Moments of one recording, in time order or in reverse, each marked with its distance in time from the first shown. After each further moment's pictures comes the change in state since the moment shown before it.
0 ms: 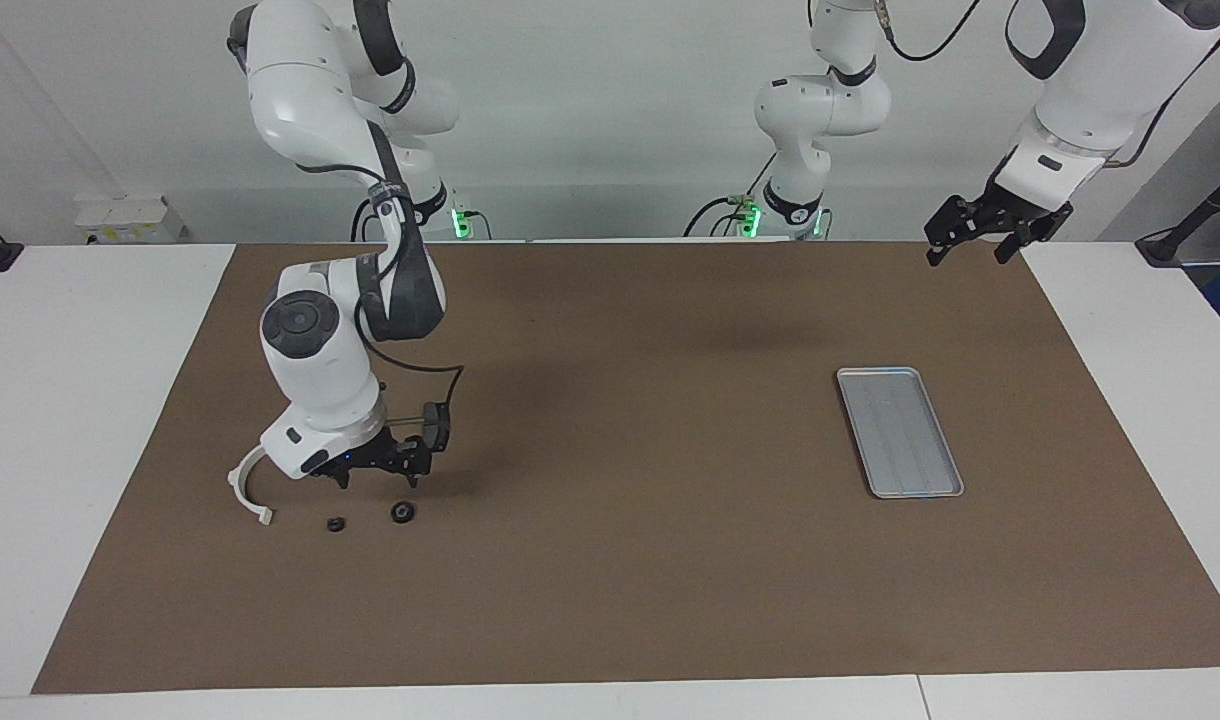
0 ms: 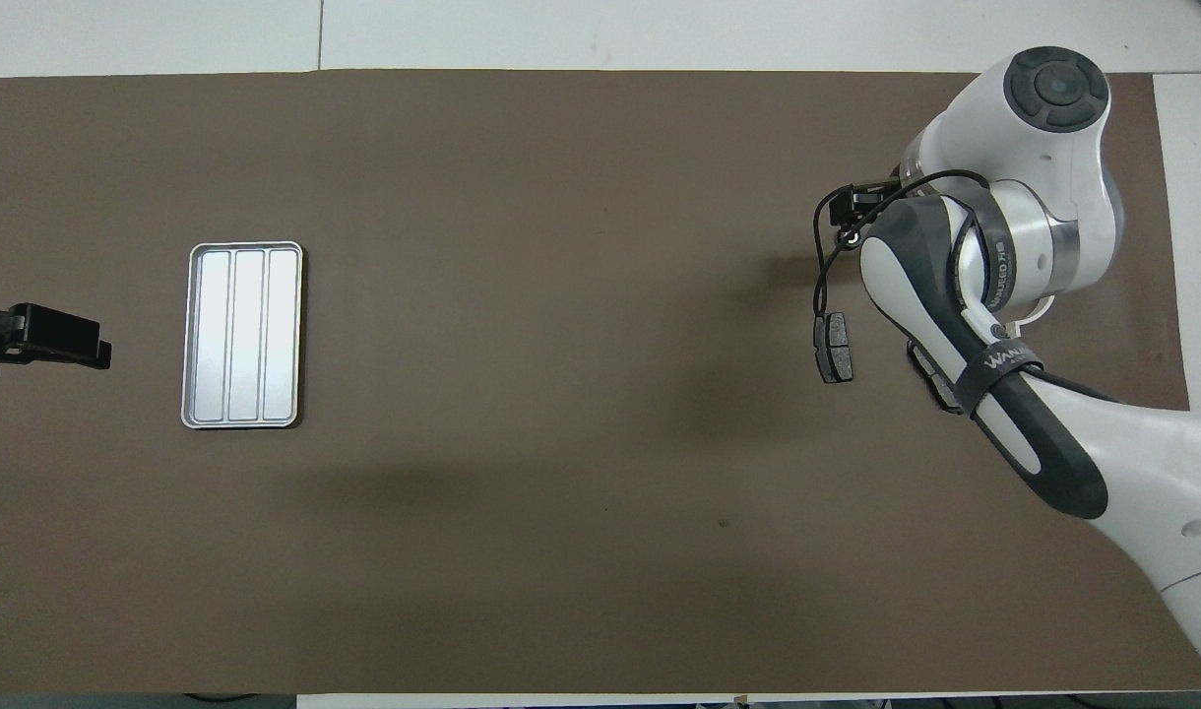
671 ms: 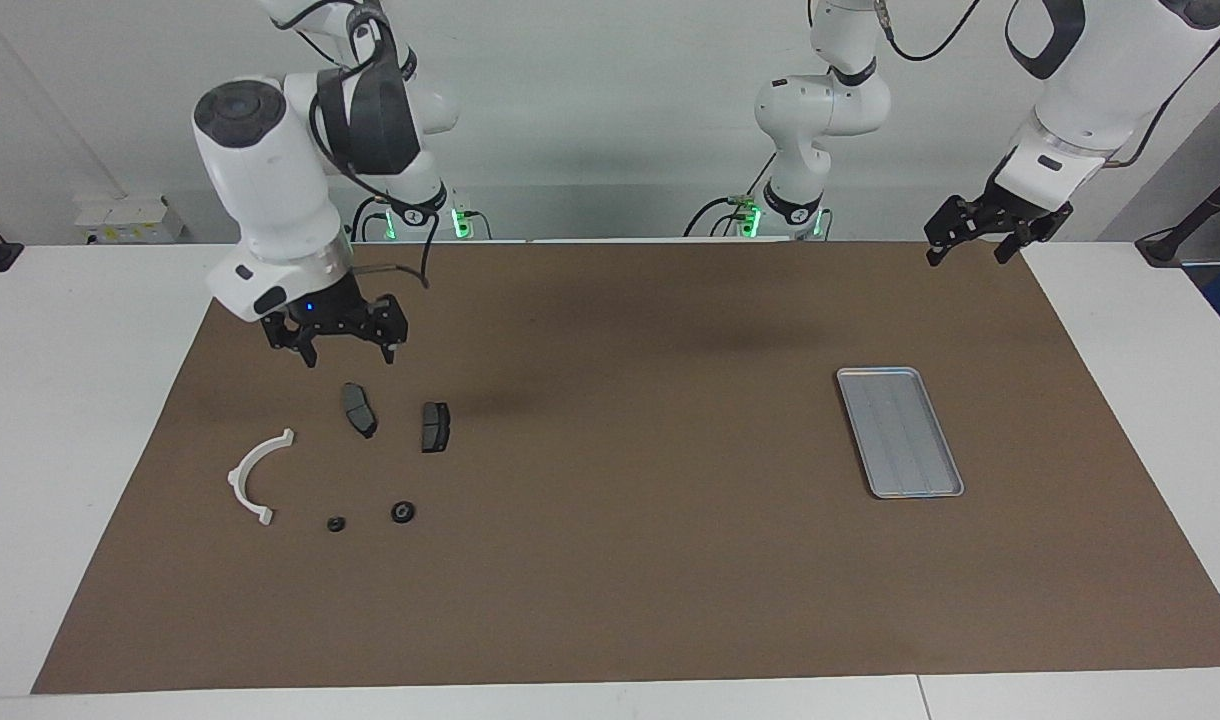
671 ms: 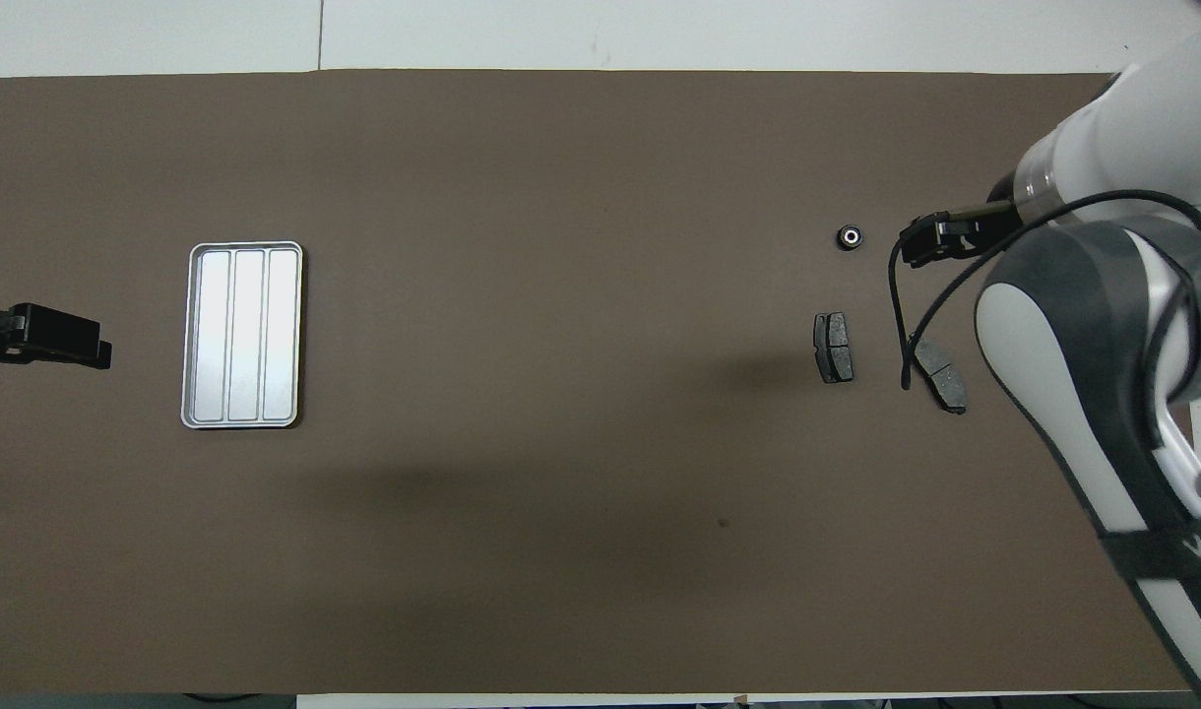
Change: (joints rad) left arm -0.001 0.000 0.000 0.000 0.000 0.001 0.000; right arm 0.000 -0.422 -0.006 -0.120 0.095 -0.320 -0.118
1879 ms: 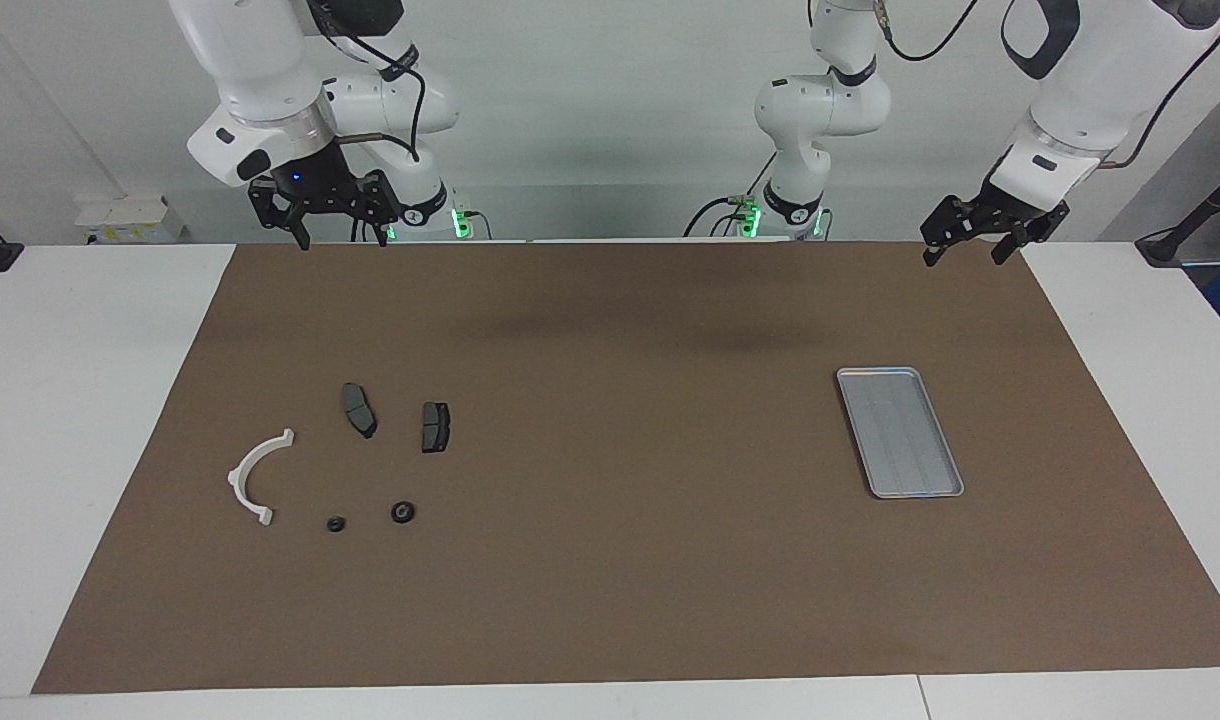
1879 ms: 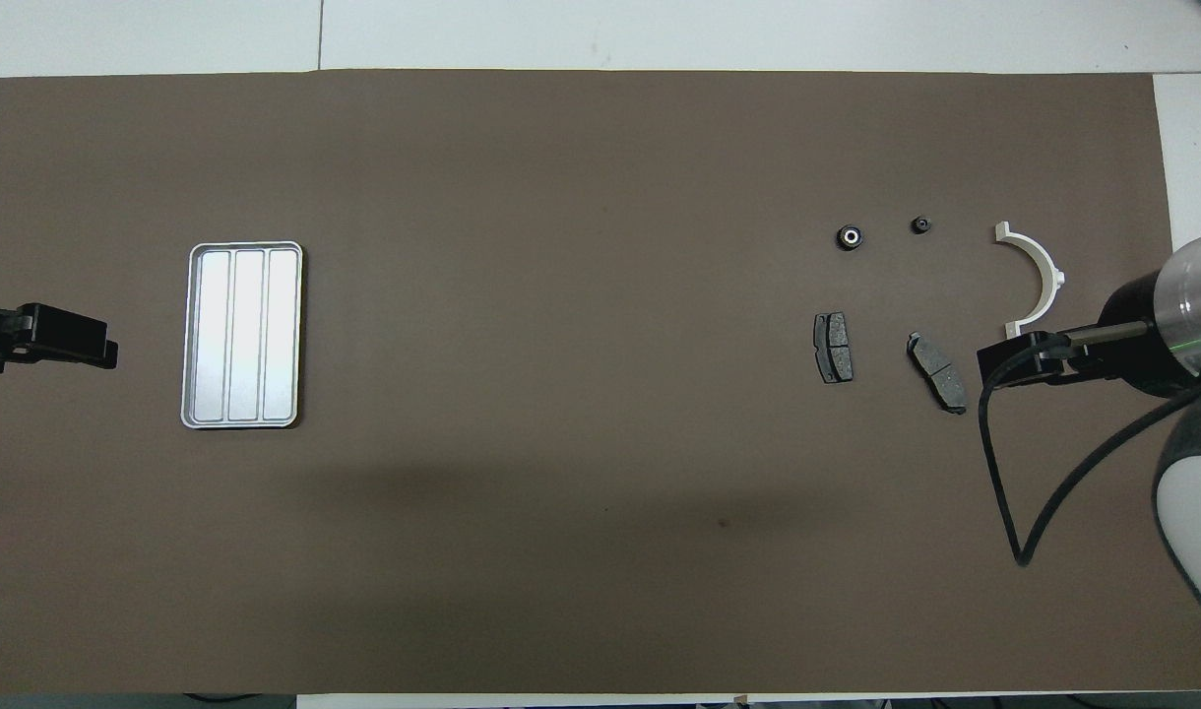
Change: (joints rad) left arm -0.003 0.000 -0.007 0.000 0.000 0.002 0.001; right arm 0.069 -0.176 -0.079 -0.015 0.059 -0.246 -0.008
